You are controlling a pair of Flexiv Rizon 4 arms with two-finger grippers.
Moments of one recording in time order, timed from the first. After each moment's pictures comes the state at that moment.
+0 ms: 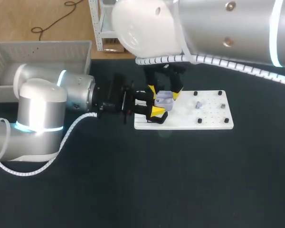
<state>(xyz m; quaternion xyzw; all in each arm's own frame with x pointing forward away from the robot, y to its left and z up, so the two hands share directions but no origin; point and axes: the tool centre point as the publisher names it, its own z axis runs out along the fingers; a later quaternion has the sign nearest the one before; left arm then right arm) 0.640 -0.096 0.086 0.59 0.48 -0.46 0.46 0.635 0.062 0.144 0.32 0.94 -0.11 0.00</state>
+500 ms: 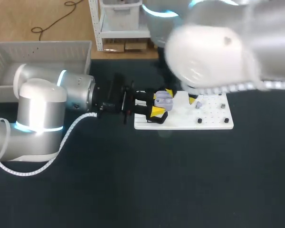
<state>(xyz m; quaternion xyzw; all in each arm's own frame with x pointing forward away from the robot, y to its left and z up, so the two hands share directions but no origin) 0.640 -0.096 0.086 0.59 0.48 -0.46 0.46 0.609 0.018 0.149 0.29 0.96 -0.05 0.06</state>
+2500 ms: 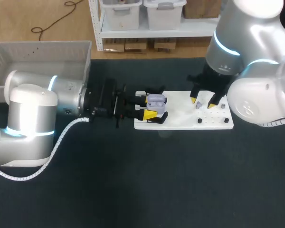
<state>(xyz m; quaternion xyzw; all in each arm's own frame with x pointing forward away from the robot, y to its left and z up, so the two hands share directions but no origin) 0.633 -0.075 0.081 0.59 0.48 -0.46 0.47 0.705 -0.053 0.026 0.16 0.98 0.08 0.08</state>
